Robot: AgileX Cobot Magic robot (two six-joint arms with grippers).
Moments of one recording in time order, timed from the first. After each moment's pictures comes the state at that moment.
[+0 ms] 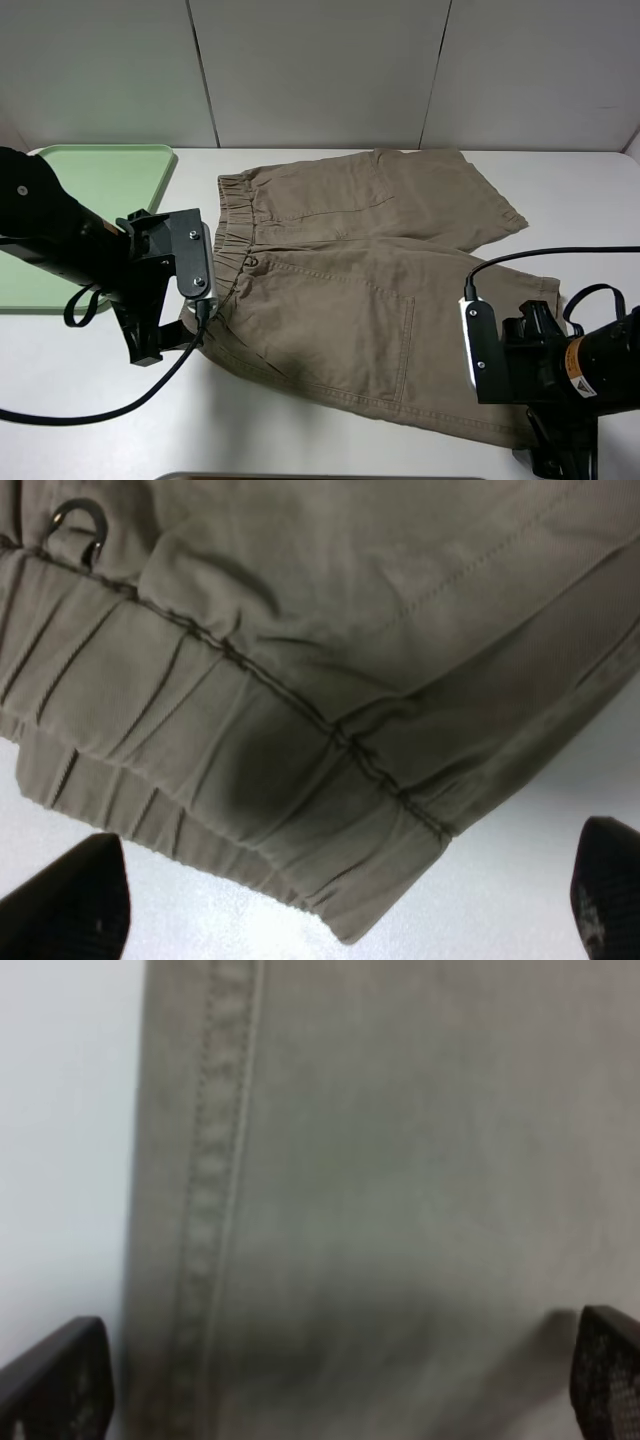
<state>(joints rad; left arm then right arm) -0.49 1.57 -0.59 -0.38 0.17 1.20 0.62 1.44 -0.25 -0.42 0.21 -0.57</state>
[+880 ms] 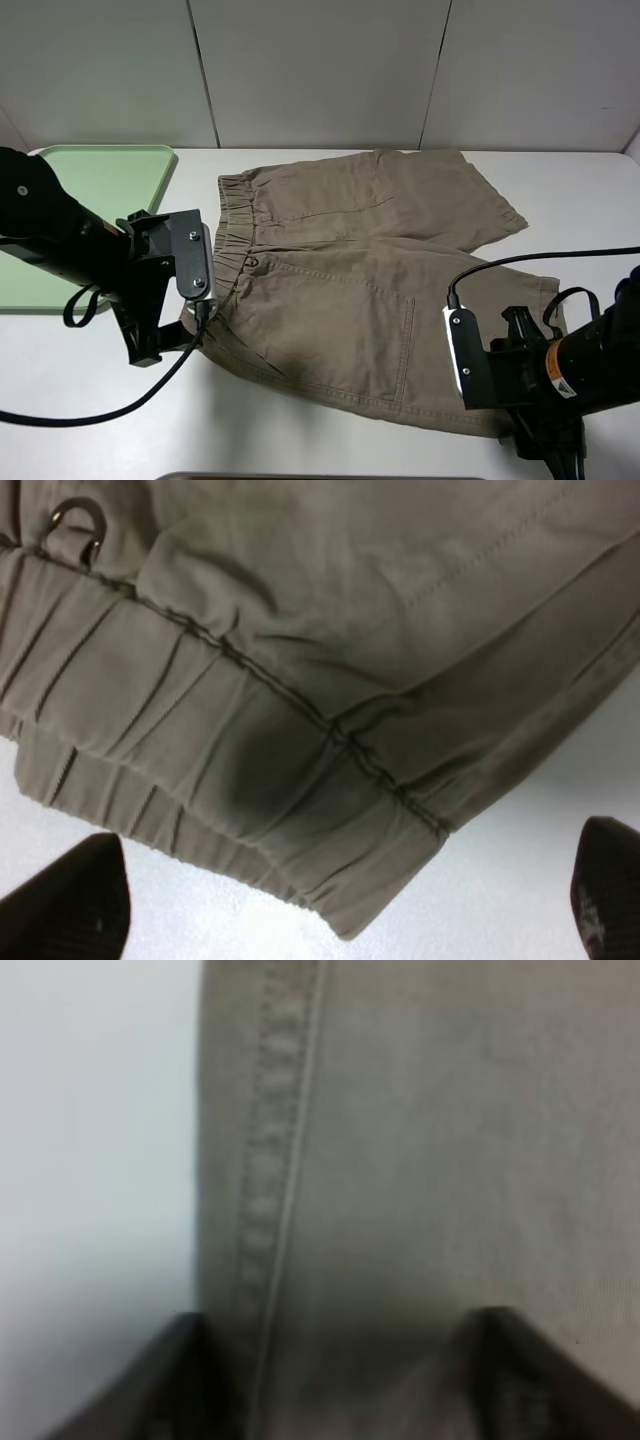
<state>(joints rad) -0.49 1.57 -0.59 -0.38 0.19 1.22 0.62 1.56 -0.26 -0.44 0.19 -0.57</state>
